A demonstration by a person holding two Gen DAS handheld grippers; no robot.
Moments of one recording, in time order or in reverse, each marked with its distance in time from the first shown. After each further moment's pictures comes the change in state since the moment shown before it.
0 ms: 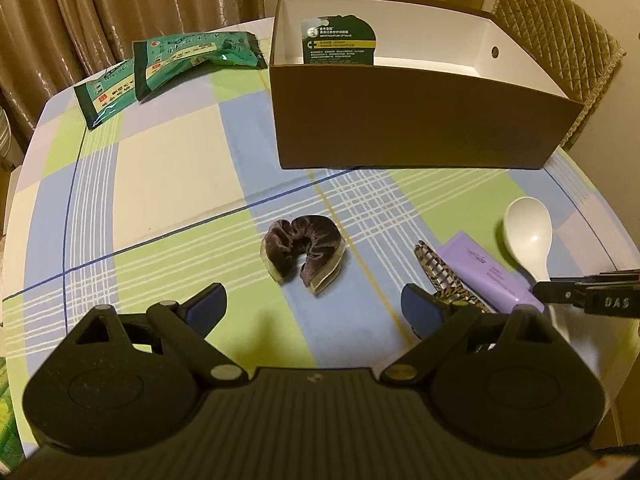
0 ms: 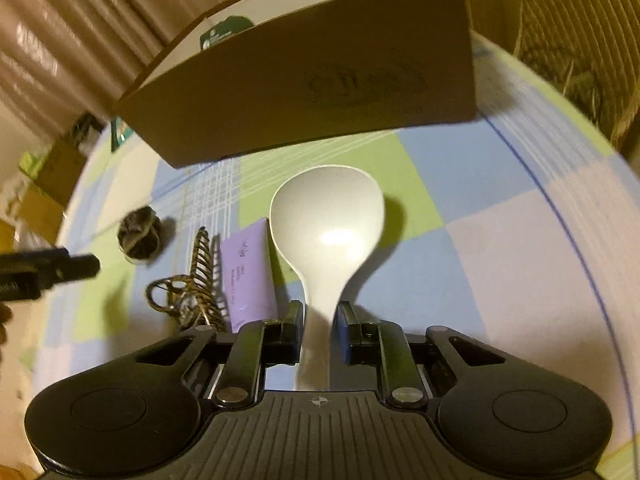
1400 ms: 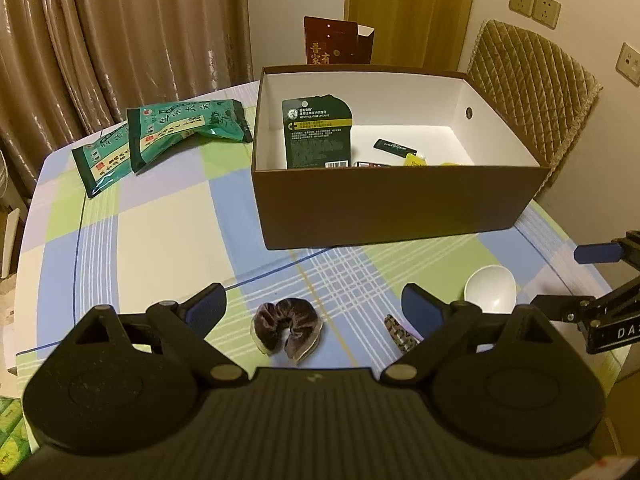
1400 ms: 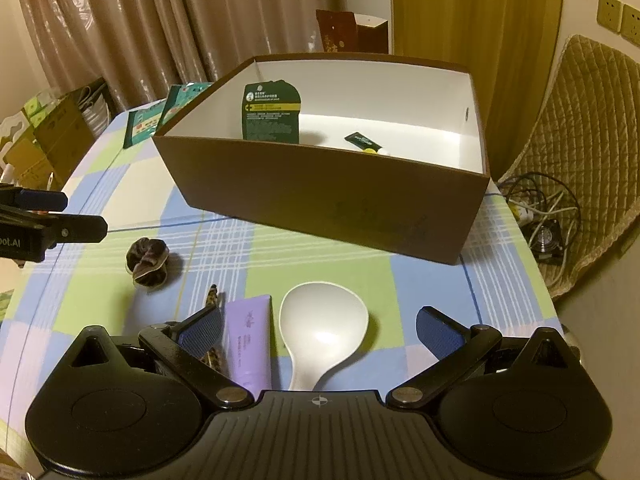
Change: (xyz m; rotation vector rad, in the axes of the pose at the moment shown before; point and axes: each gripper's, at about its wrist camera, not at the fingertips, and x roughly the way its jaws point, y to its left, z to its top) left arm -0.040 -0.014 0.036 0.033 -0.138 -0.023; right arm -0.052 0.044 0.042 -0.263 -0.102 -0.117
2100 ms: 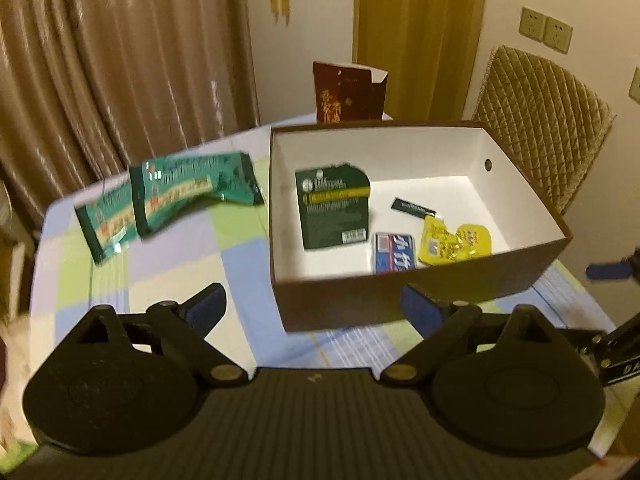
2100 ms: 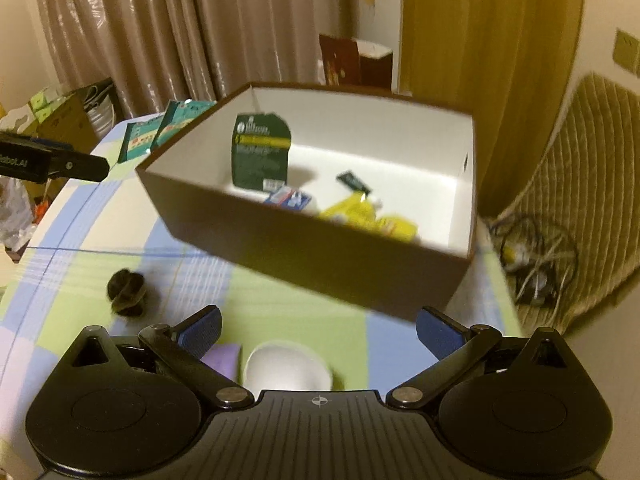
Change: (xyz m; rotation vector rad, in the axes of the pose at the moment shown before) left arm 0.013 0.016 0.072 -0.001 -0.053 0.009; right arm 0.012 -0.020 0.037 -0.068 -0.036 0.002
